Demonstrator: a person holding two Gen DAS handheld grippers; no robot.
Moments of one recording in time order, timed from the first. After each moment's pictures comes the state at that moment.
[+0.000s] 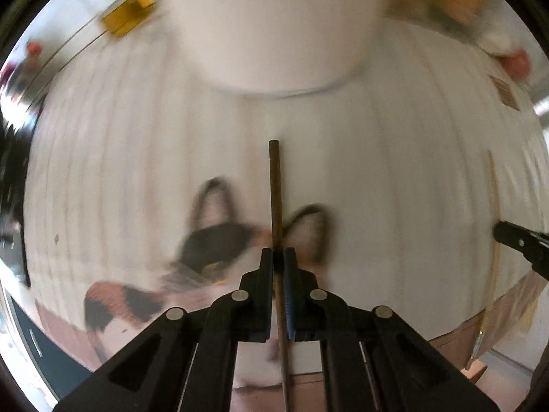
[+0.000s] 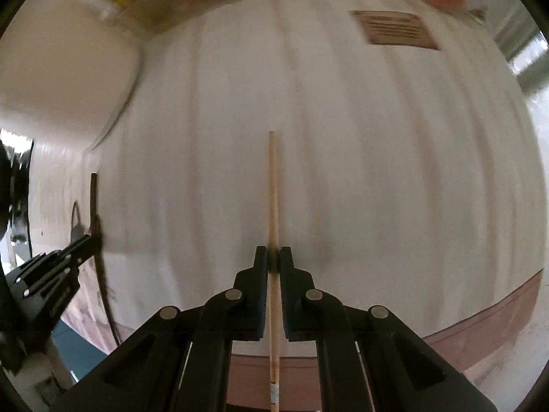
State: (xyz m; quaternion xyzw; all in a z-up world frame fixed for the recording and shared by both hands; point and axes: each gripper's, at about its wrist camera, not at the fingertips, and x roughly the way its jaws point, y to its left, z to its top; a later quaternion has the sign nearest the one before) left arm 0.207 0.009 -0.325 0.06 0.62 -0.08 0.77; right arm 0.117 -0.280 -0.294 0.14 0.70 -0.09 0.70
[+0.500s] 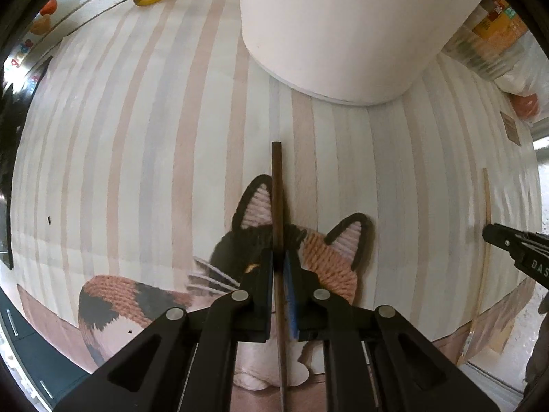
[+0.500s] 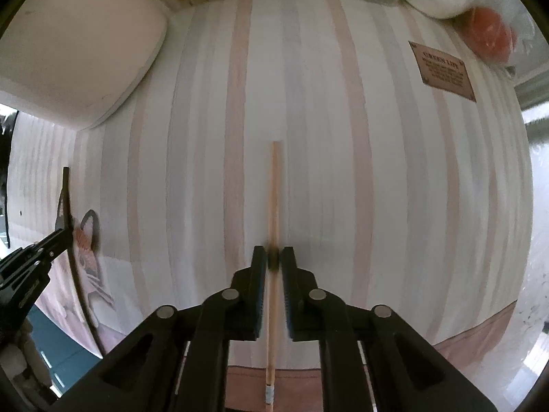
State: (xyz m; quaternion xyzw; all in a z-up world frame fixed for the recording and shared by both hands) left arm 0.236 0.065 -0.317 0.00 0.64 -0.09 0.77; right arm 0.152 -0.236 -0.301 0.05 0.73 -0.09 0.68
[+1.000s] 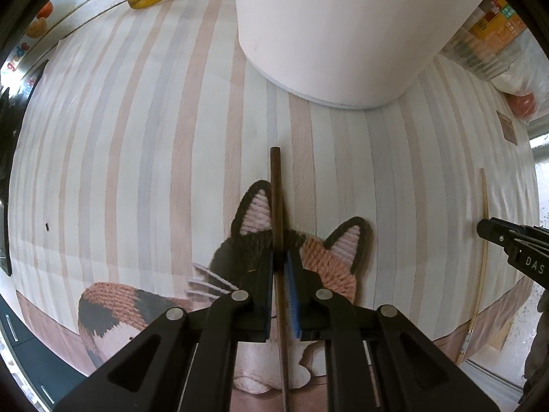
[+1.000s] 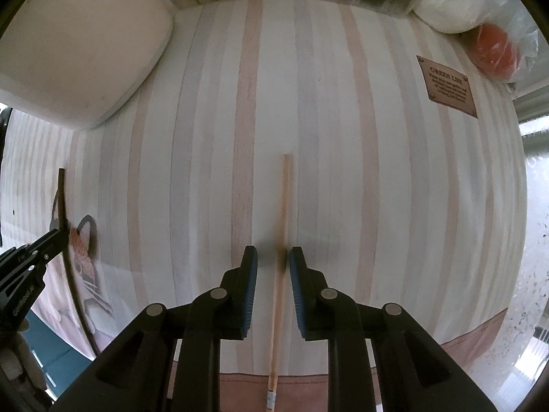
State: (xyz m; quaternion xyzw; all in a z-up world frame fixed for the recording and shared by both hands) left arm 0.245 0.068 -0.316 0.00 0.63 -0.10 0.77; right arm 0.193 -0.208 -0.308 0.03 0.73 -0.10 0.68
